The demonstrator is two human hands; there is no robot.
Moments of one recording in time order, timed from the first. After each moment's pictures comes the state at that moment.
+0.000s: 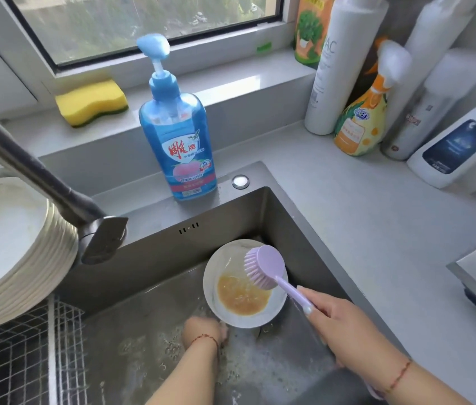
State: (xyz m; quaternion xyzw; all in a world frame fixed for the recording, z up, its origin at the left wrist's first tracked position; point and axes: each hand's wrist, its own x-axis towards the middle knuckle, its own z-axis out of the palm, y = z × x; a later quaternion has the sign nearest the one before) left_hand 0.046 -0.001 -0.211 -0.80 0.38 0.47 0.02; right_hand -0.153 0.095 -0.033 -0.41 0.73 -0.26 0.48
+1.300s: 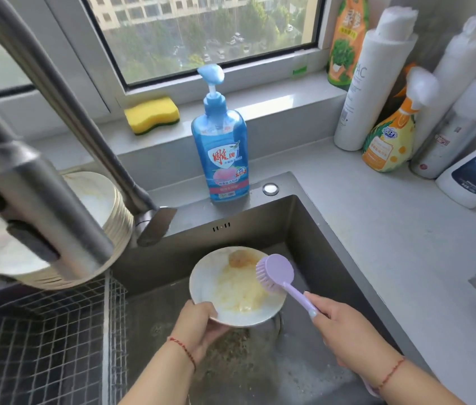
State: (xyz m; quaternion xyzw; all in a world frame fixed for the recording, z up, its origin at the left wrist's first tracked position) left_hand 0.091 0.019 -0.092 -0.62 0.14 0.70 -0.31; right_hand -0.133 0.099 -0.034 -0.43 0.74 -0.19 0.48
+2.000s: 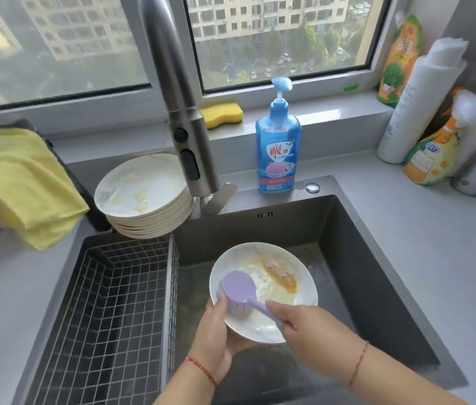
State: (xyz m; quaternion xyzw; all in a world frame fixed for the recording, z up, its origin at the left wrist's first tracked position) left_hand 0.126 0.114 -0.063 -0.53 0.13 0.71 -0.45; right_hand -0.039 0.125 0.015 -0.69 0.61 -0.01 0.40
